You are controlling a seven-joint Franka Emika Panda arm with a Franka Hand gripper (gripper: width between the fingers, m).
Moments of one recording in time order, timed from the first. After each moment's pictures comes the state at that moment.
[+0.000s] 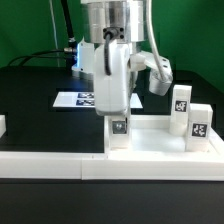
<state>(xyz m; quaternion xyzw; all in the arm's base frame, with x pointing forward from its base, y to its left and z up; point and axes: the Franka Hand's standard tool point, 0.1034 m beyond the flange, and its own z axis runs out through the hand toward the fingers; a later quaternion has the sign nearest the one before) 0.625 0.001 0.062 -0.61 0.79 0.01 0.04</state>
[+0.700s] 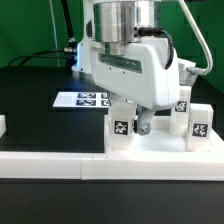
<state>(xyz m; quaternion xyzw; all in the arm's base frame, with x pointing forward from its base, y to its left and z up) 0.621 0.010 0.060 -0.82 0.57 -0.02 0.05</state>
